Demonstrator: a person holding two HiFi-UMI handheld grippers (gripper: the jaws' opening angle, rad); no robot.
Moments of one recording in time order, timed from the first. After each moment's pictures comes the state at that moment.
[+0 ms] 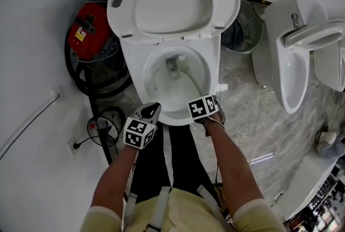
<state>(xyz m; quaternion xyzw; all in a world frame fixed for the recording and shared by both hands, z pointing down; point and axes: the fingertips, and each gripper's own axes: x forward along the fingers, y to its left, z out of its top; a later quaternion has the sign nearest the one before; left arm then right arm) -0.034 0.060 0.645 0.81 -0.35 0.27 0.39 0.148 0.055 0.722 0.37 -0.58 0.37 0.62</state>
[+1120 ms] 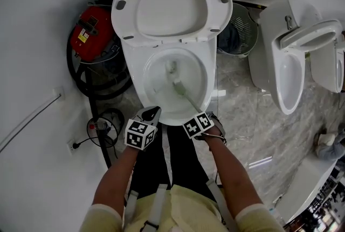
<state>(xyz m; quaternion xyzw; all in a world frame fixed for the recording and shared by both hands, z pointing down) -0.027 0.078 0.635 0.80 -0.36 0.27 0.40 0.163 0.137 0.702 0.27 -0.57 0.31 0.71</state>
